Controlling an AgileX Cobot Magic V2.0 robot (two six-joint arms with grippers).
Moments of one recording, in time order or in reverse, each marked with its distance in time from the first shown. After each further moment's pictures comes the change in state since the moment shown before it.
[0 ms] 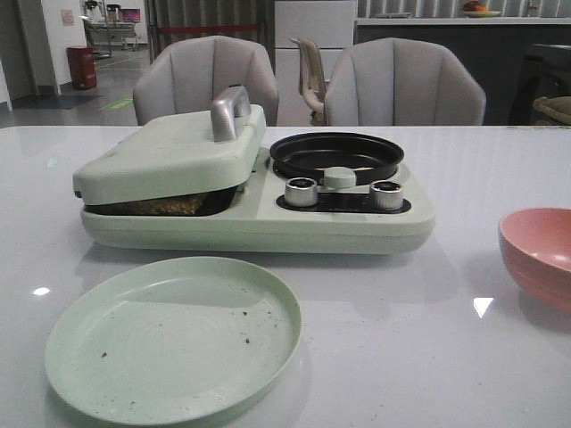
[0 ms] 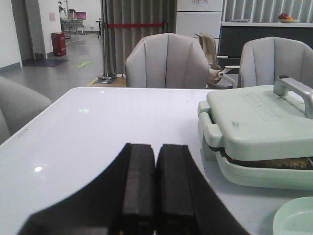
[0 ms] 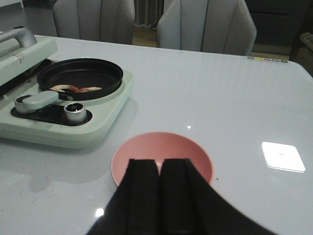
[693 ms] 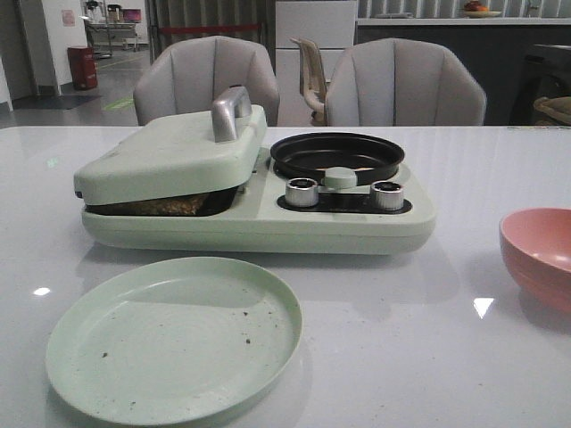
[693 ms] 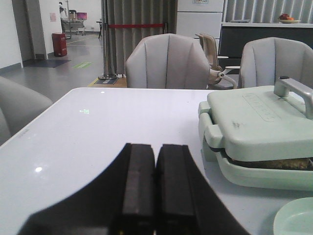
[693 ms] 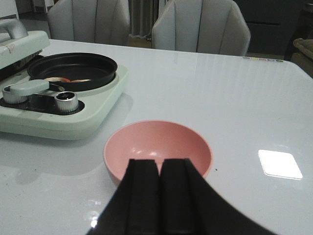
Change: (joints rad) left arm 0.002 0.000 0.000 0.000 -0.002 0.000; right arm -0.010 -0.080 0.127 0.000 -0.082 -0.001
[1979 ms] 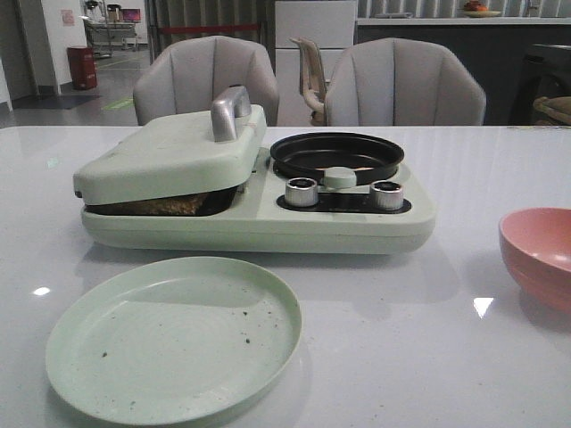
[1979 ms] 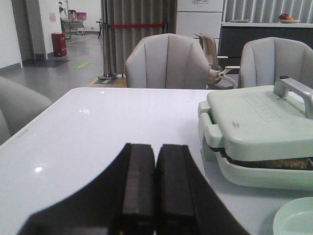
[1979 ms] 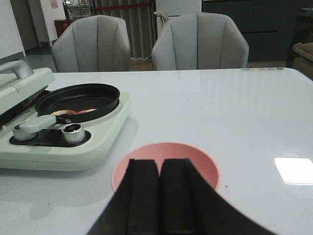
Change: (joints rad) left arm 0.000 0.000 0.000 0.000 0.000 0.000; right arm 0.000 -0.002 0.000 0.000 -0.073 0.111
